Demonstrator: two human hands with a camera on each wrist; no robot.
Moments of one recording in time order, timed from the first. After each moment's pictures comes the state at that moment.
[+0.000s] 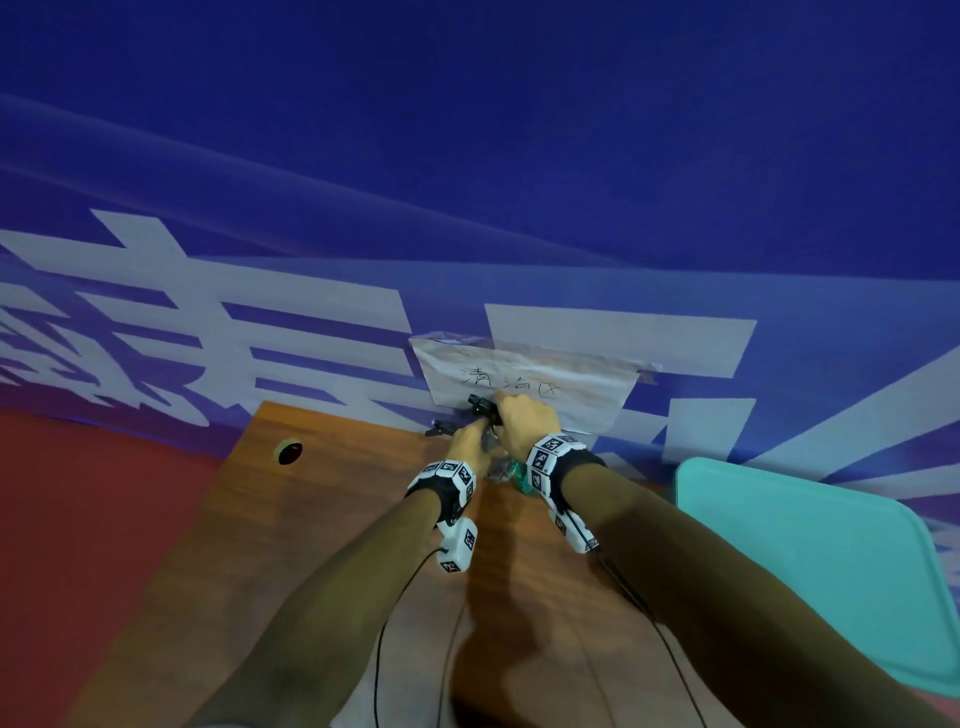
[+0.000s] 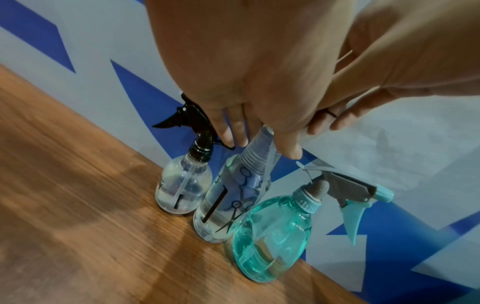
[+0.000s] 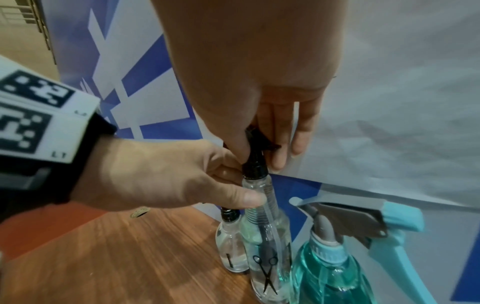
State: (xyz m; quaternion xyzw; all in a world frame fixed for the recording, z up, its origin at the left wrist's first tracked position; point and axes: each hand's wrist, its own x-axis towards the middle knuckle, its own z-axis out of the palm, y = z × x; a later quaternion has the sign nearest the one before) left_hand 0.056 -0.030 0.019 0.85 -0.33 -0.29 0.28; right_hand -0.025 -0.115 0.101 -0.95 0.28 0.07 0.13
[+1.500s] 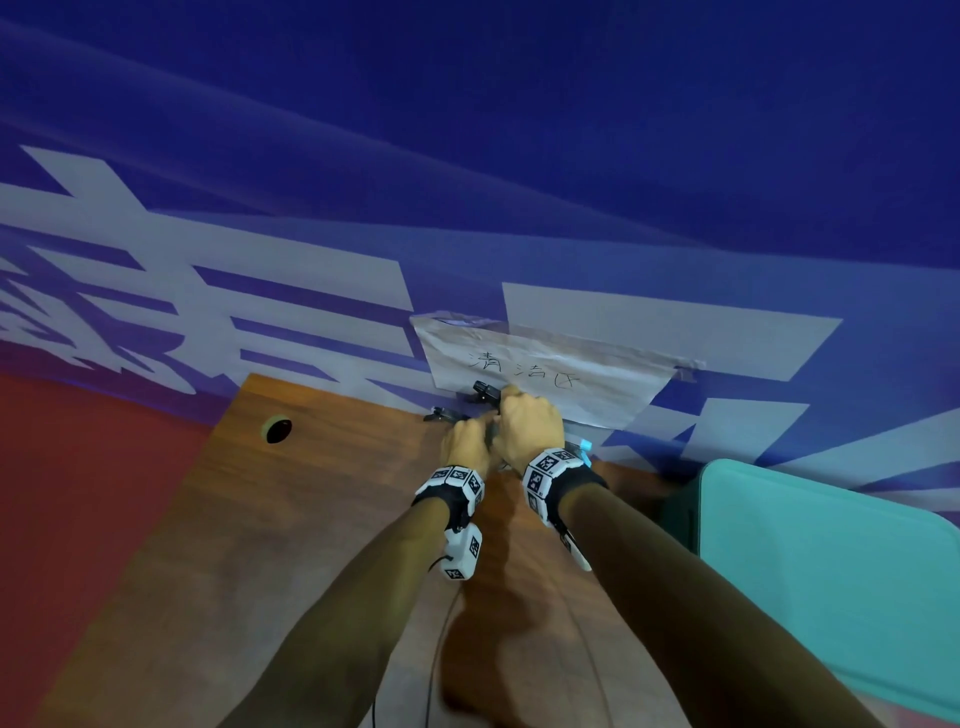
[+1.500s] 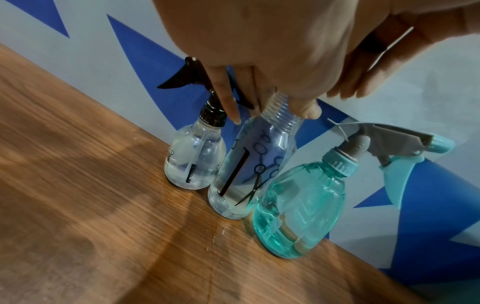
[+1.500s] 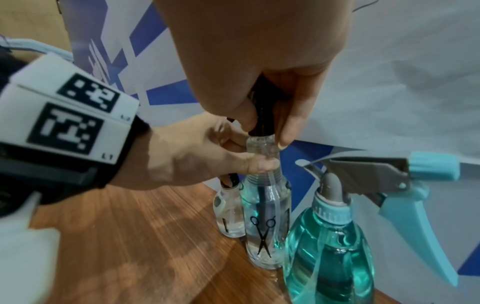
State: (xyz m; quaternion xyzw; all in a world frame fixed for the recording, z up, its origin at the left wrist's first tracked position) left_hand 0.054 -0.029 0.005 0.89 -0.32 -0.25 0.22; right_hand -0.013 -0.104 0.070 -0.94 0.31 0.05 0.10
